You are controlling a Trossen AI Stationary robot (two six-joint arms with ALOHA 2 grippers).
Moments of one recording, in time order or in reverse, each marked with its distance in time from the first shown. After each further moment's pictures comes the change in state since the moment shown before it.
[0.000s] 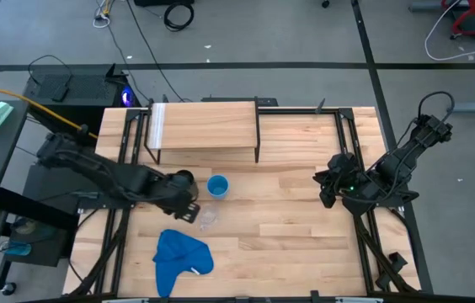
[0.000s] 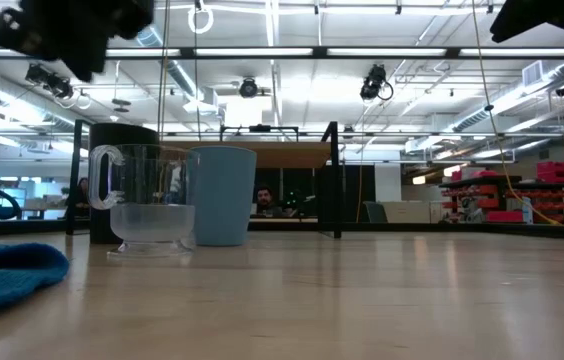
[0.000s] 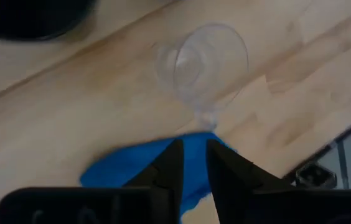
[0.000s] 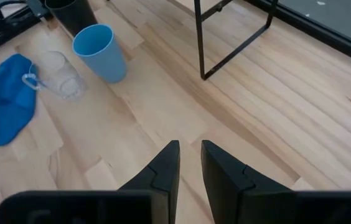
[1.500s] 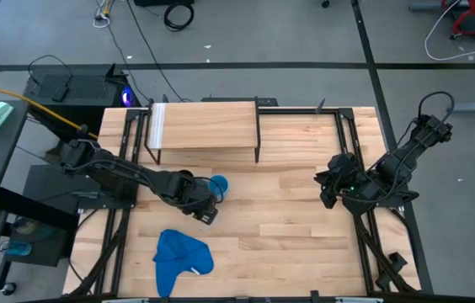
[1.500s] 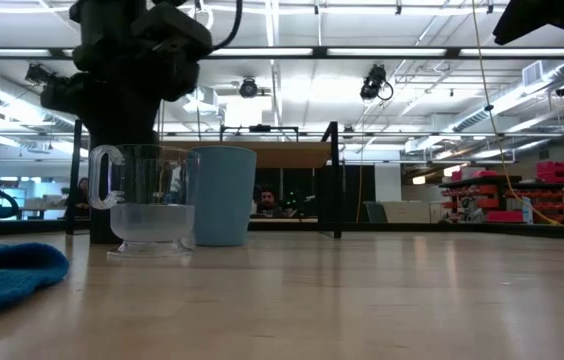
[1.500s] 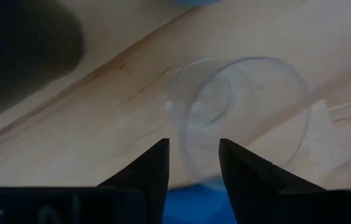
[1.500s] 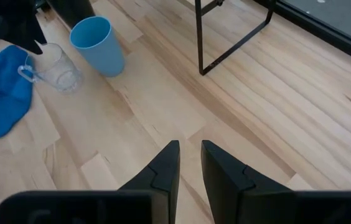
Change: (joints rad) left arm 0.091 0.264 -0.001 0.106 0.040 0.155; right arm 0.000 0.000 0.000 -0.016 -0.016 -0.009
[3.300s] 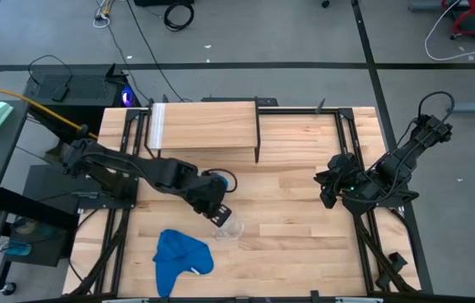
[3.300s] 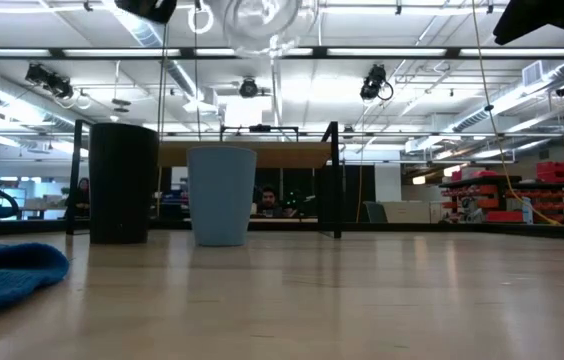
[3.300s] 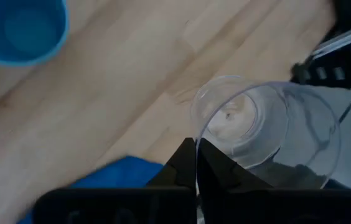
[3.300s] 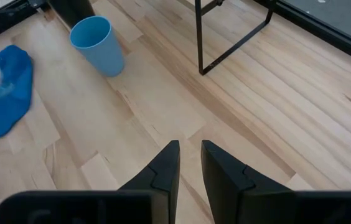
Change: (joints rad) left arm 0.015 0.013 0.425 -0.103 0.086 0.160; right arm 0.000 0.000 0.000 0.000 0.000 0.000
